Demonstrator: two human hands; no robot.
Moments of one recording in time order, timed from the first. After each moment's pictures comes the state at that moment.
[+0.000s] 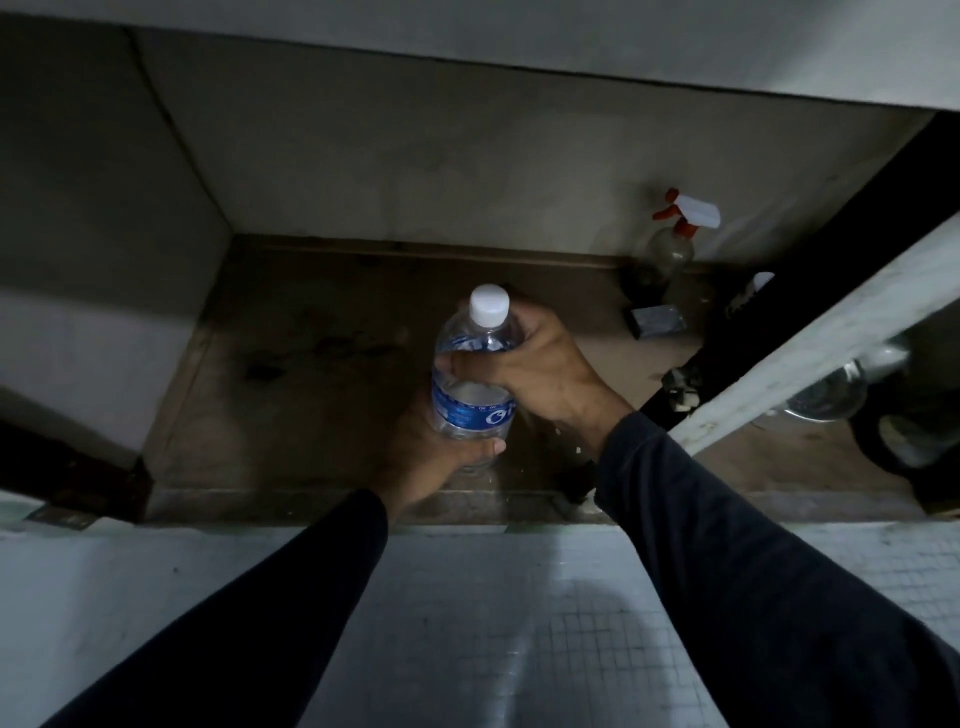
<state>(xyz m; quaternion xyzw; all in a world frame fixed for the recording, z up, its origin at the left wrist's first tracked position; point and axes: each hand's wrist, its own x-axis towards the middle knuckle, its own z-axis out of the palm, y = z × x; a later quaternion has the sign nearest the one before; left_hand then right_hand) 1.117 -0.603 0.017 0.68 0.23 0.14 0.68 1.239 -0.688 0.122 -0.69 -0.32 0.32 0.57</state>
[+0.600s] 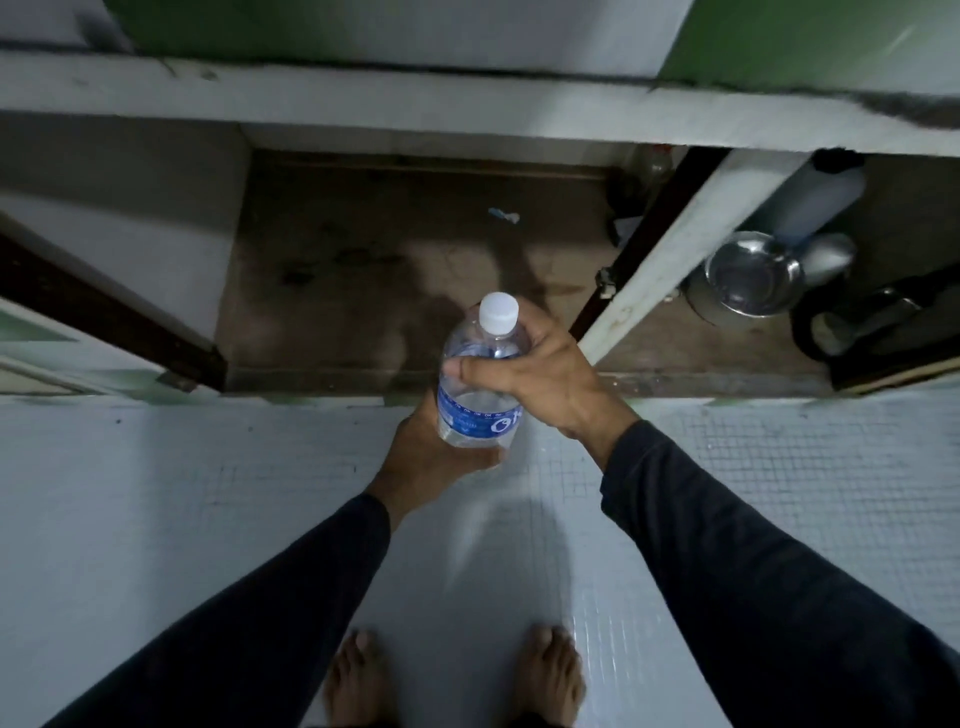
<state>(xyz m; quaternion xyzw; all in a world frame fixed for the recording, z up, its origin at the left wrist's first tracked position) 0.986 -0.703 0.101 0.69 0.29 -0.01 0.66 1.129 -0.792 0.207 -0.73 -0.24 0.38 0.52</state>
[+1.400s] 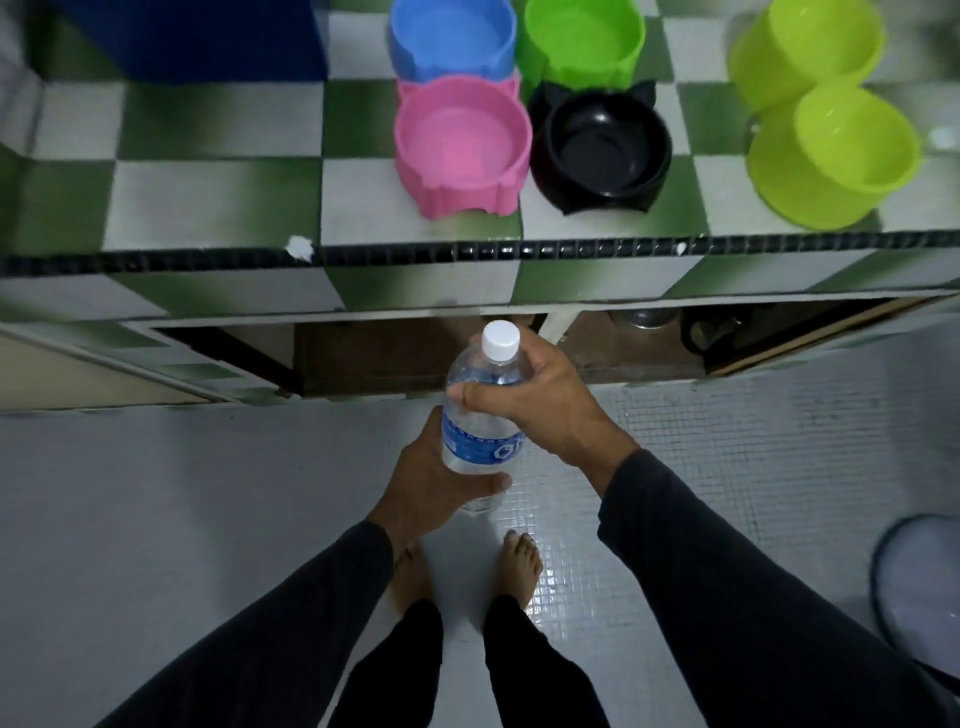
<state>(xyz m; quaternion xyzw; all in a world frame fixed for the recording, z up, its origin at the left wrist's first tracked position) 0.924 -0.761 0.454 0.70 0.31 -0.06 0.64 1.074 -0.849 0.542 -0.73 -0.17 0.41 0.52</state>
